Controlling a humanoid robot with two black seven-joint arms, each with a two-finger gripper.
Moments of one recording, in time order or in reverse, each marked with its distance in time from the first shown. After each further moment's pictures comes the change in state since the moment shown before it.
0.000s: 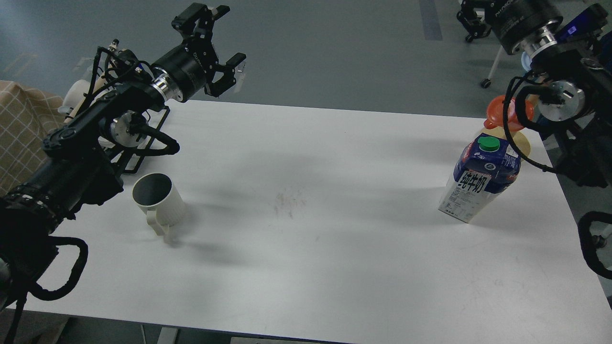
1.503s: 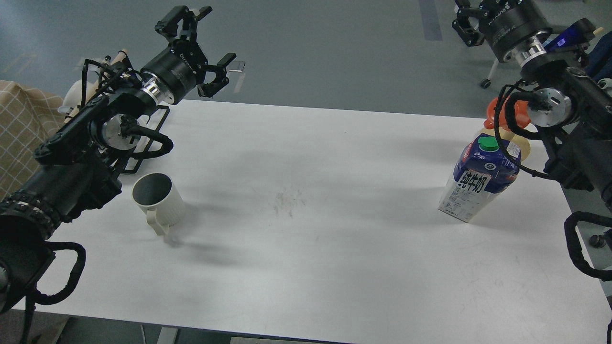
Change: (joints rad) left arm 0.016 0.012 -0.061 -0.001 -0.131 0.000 0.026; right arm 0.015 0.022 0.010 -0.041 0.000 0.000 0.022
